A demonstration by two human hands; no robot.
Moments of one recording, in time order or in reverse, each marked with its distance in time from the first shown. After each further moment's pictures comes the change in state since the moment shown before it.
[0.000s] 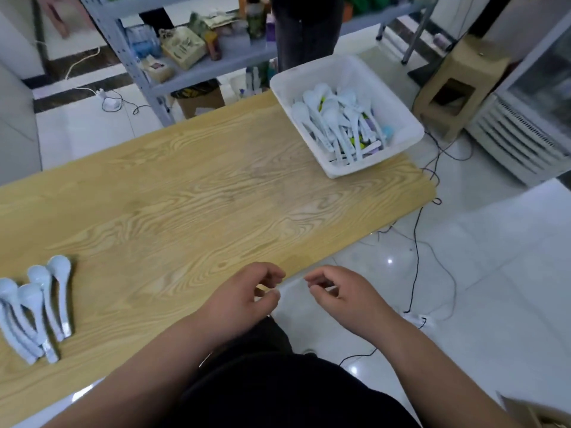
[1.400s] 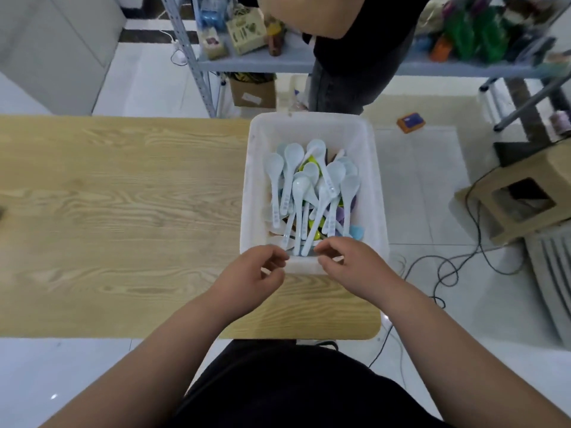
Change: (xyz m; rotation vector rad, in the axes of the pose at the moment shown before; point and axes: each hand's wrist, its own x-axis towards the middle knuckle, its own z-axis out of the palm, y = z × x) left_hand 0.305 0.149 0.085 -0.157 0.415 -0.328; right_hand 0.280 0.051 -0.326 -0.361 -0.345 -0.272
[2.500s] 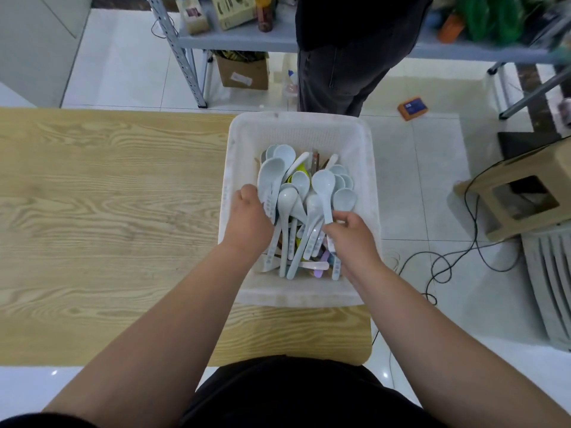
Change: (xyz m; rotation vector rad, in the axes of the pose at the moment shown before) left_hand 0.165 0.016 0.004 0.201 0.317 -0.218; right_hand 0.100 0.013 -0.025 0.656 0.311 0.503
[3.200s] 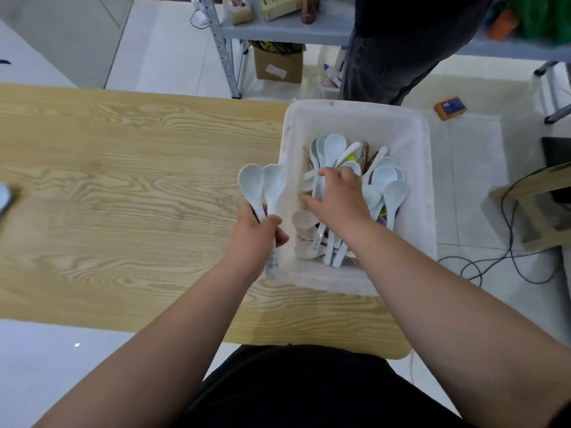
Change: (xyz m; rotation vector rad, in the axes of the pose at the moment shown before) left_hand -0.051 -0.065 -0.052 -0.850 -0.008 -0.386; right_hand 0.024 -0.030 0.099 -0.893 -0.012 -0.553
